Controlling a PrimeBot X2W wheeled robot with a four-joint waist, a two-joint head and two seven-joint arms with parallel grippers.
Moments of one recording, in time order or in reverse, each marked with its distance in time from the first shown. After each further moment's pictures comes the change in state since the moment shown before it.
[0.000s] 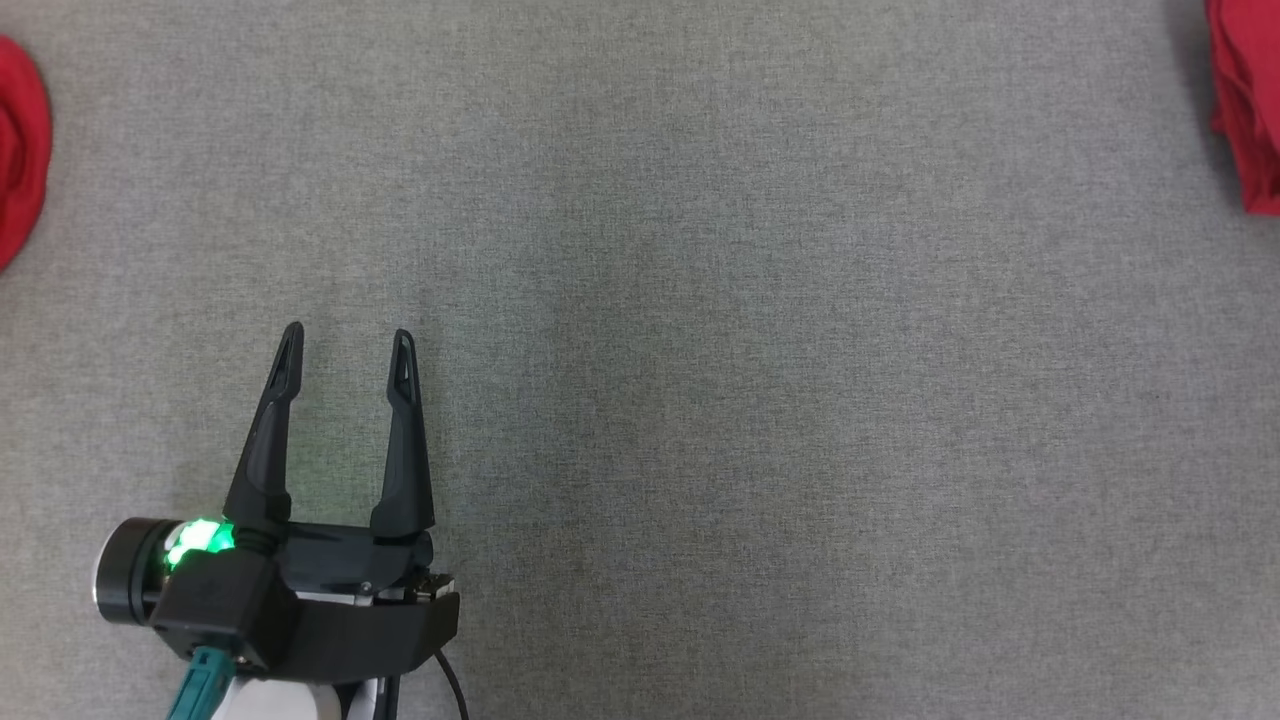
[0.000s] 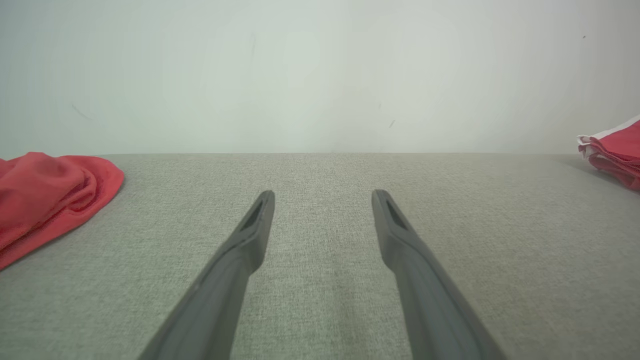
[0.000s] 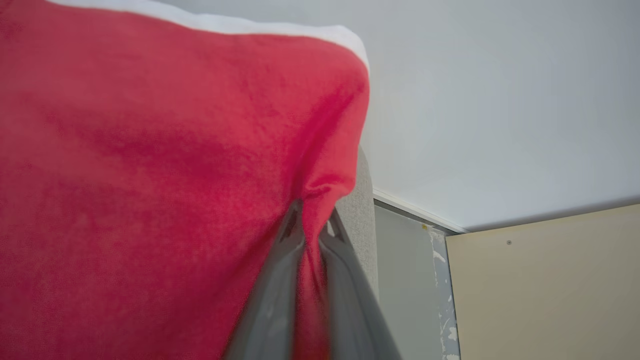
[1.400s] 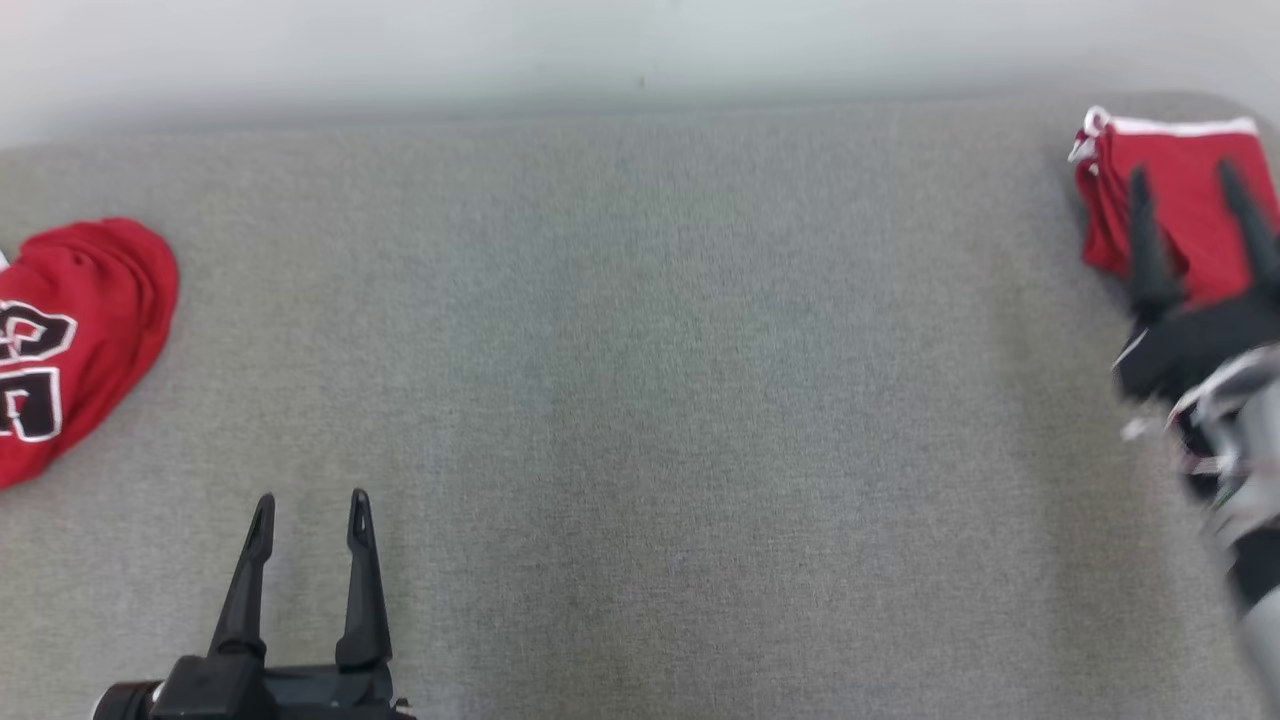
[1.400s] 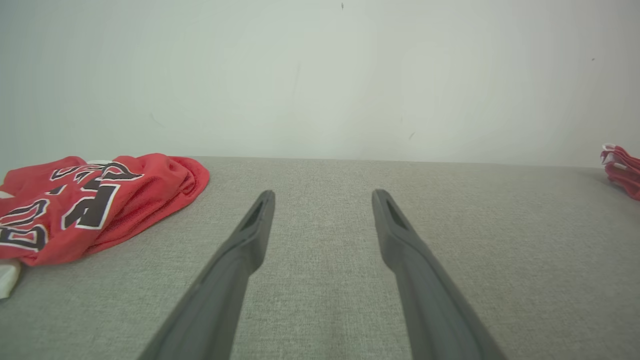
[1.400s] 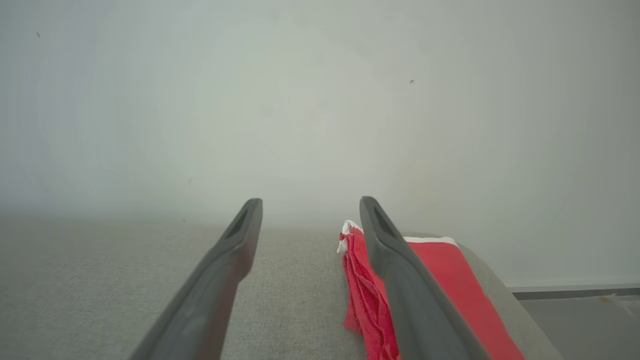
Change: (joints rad) left arm 0.188 -0.001 0.082 0.104 -0.019 0.010 0.000; right arm 0.496 0.331 -0.496 -0.391 0.057 0.000 -0.264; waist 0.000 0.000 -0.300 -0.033
